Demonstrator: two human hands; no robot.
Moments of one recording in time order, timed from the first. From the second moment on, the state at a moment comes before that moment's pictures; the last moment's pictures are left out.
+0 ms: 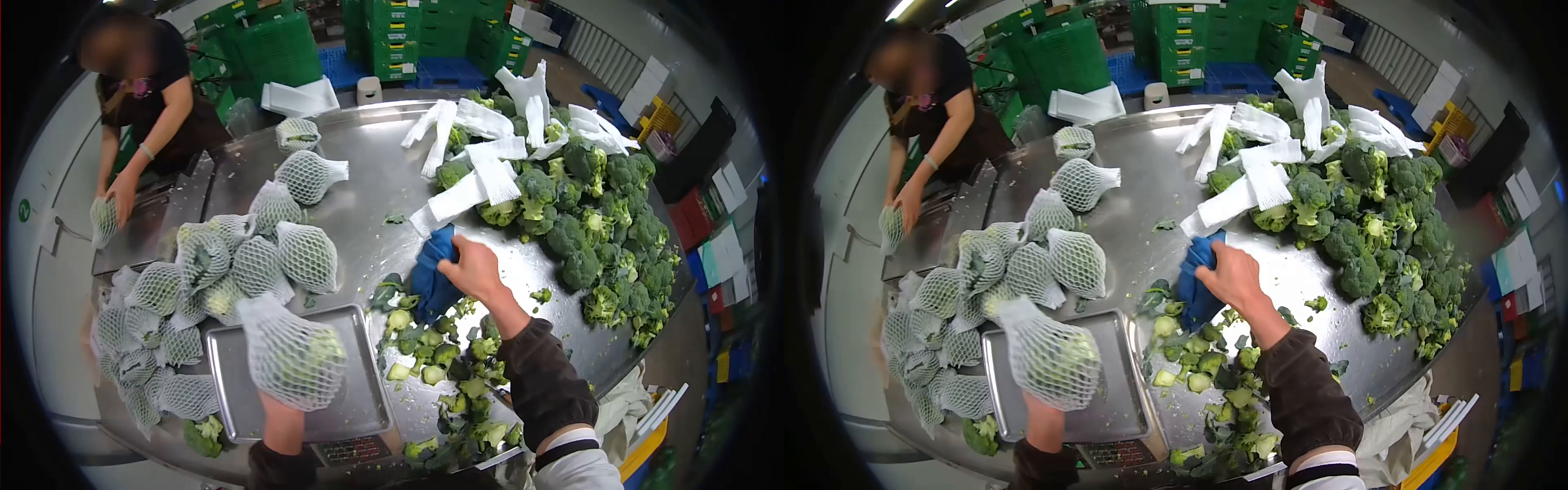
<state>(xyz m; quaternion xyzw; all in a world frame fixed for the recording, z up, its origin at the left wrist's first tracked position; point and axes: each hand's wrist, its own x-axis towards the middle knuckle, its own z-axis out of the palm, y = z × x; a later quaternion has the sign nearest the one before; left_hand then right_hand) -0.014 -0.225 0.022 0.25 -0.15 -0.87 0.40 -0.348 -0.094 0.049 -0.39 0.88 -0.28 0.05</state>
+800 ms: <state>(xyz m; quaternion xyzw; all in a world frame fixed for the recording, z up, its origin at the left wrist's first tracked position) -0.116 -0.516 0.063 0.30 0.01 -0.76 0.58 -0.552 -0.023 0.038 -0.28 0.93 -0.21 -0.09</state>
